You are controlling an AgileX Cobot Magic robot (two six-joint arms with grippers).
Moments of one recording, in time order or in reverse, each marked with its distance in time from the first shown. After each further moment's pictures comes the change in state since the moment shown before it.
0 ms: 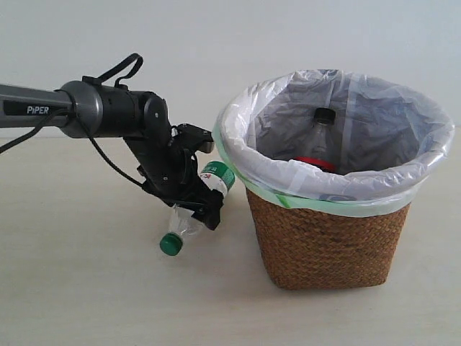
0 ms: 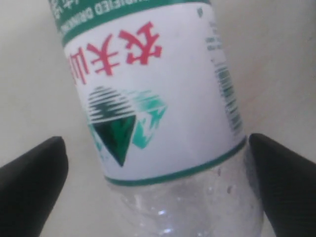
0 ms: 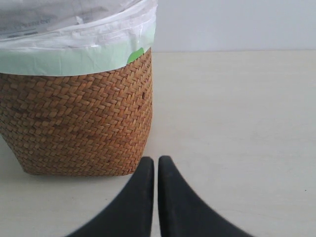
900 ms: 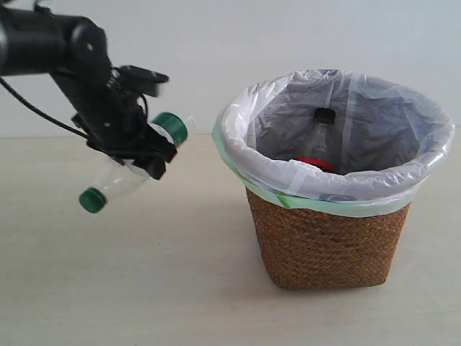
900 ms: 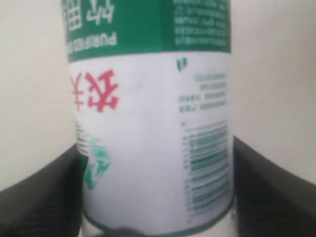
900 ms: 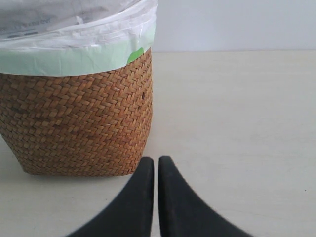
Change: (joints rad) left arm 0.084 -0.333 0.122 0.156 0.118 -0.165; right arm 0.000 0.000 0.000 0.000 0.000 0.000
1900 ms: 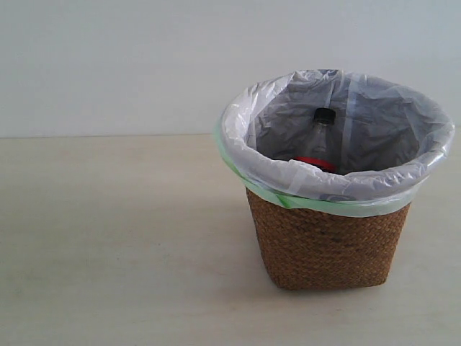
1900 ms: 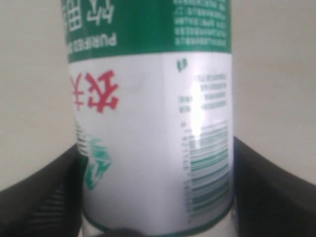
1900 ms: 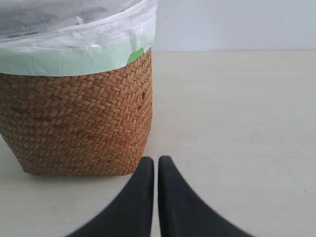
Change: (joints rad) left arm 0.364 -0.655 0.482 0.251 0.219 -0.307; right arm 0.000 0.000 0.000 0.000 0.000 0.000
